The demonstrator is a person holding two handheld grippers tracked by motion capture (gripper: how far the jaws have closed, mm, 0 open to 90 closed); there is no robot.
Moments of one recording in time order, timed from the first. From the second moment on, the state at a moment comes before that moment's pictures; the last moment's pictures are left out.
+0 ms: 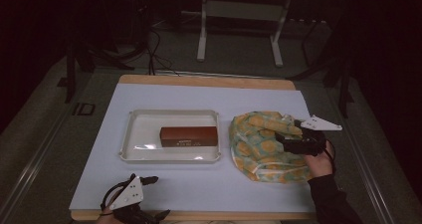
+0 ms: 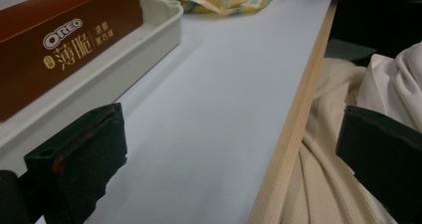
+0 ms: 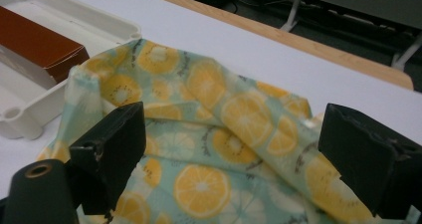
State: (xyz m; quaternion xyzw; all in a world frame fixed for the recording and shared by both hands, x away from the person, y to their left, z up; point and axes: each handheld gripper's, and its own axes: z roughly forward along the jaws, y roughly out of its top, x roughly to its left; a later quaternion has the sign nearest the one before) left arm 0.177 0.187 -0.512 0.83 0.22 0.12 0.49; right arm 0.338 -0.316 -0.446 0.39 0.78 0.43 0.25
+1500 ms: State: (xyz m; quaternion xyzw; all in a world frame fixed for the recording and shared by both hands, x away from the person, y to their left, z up) left arm 0.175 0.188 -0.508 0.82 0.21 0.12 0.52; right arm 0.289 -0.340 -0.491 0.42 0.71 0.43 0.36
